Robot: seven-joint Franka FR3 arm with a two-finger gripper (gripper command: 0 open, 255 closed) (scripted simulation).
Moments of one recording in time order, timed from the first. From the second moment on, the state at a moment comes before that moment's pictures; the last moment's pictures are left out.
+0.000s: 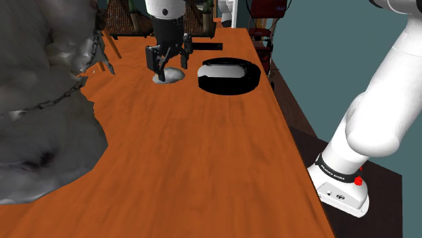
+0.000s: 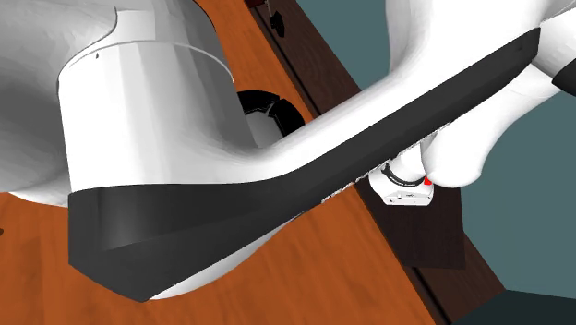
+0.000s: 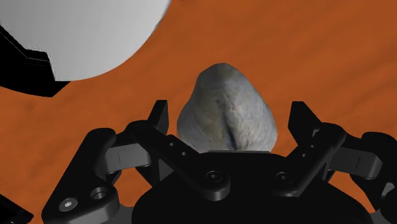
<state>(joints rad) 0.07 0.01 0.49 -1.70 -0.13 1.80 0.52</state>
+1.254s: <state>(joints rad) 0.07 0.01 0.49 -1.73 -0.13 1.83 0.52</state>
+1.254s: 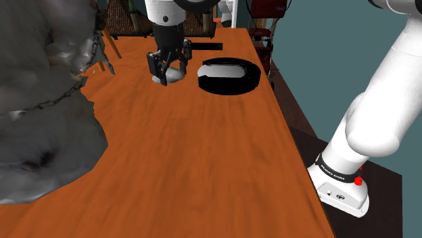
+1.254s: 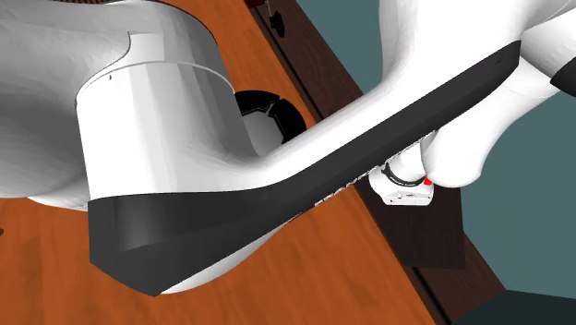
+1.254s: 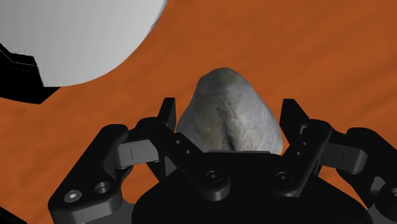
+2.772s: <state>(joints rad) 0.06 0.05 0.47 -1.53 -0.11 1.72 0.61</state>
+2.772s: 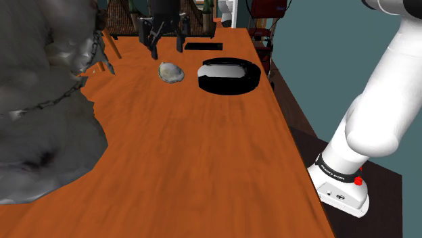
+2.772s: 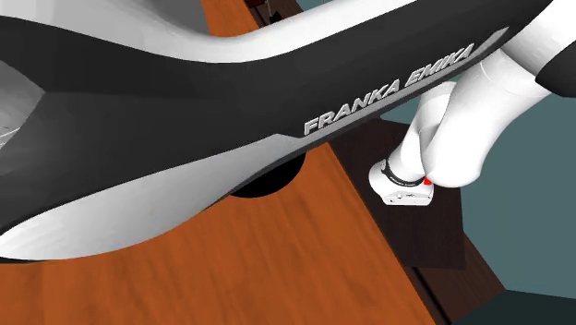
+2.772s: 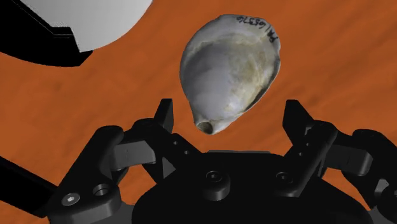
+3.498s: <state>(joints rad) 0.03 0.03 0.45 -1.69 -0.07 1.91 0.68</state>
